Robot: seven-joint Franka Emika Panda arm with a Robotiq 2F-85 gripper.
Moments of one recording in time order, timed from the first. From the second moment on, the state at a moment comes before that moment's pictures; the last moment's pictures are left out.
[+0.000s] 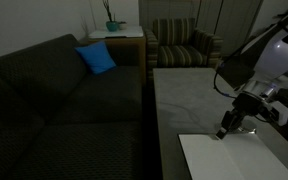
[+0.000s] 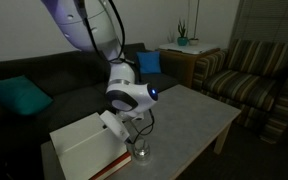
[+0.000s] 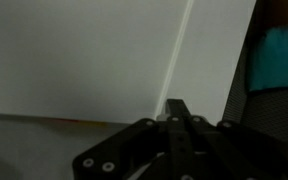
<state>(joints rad) -0.12 1.32 0.16 -1.45 0.75 2.27 -1.02</state>
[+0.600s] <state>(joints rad) -0.05 1.06 0.13 -1.71 0.35 2.33 -0.61</state>
